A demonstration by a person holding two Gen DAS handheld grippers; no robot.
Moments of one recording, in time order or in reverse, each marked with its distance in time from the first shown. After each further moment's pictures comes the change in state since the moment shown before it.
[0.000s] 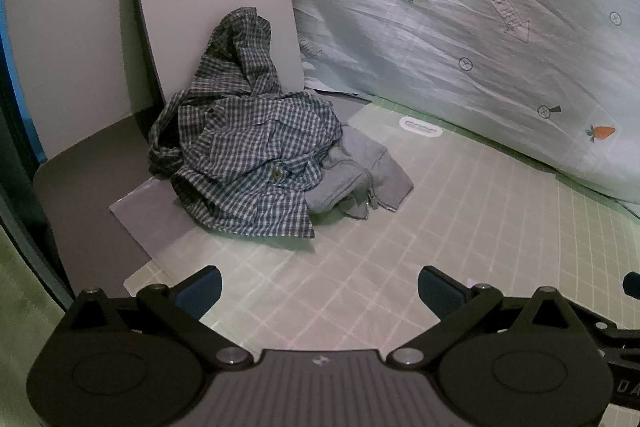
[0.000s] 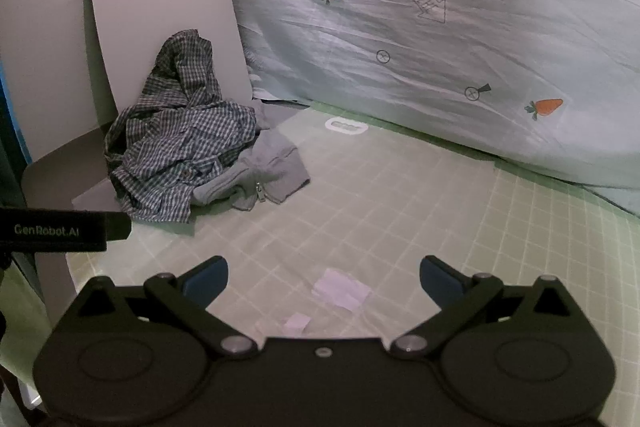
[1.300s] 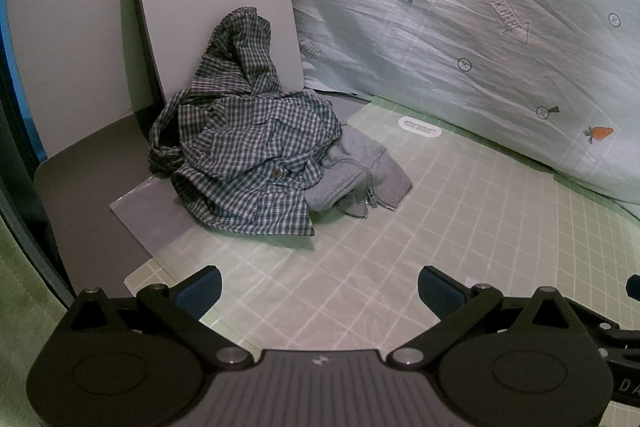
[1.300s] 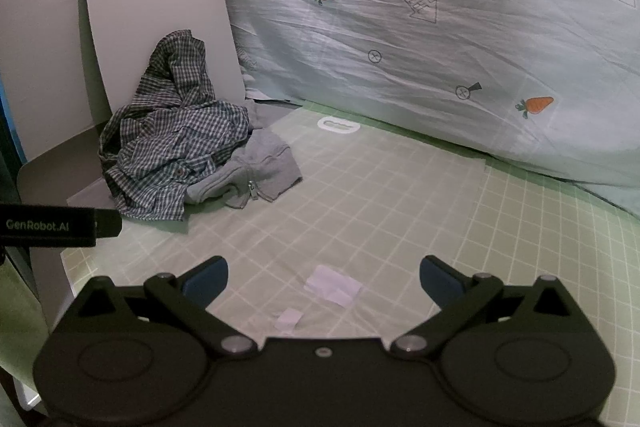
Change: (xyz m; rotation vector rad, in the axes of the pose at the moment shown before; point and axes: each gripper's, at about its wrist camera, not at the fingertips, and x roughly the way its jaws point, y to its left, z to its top) left arm -0.001 0.004 -0.002 0.005 -0.004 0.001; right arm -0.005 -0.003 -0.002 0.005 -0.005 -0.021
